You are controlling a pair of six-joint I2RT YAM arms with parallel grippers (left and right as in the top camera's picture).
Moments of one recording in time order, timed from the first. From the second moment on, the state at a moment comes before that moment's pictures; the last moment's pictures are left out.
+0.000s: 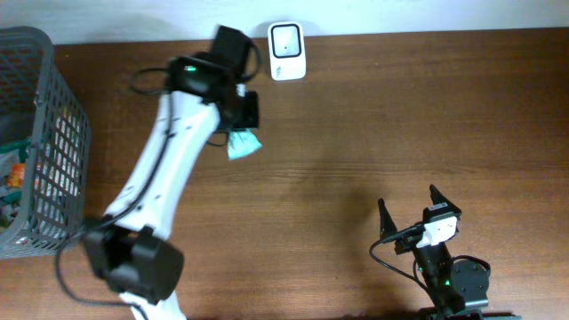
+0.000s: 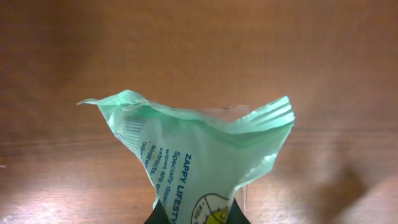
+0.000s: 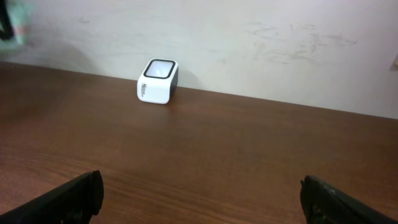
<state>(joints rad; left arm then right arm) -0.37 1.92 1.93 -1.27 -0.04 -0.34 0.07 0.01 0.01 -0.06 -0.15 -0.05</state>
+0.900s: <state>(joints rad) -0.20 2.05 2.64 -1.51 -0.19 -0.28 0.07 0.01 0.01 -0.06 -0.15 -0.05</state>
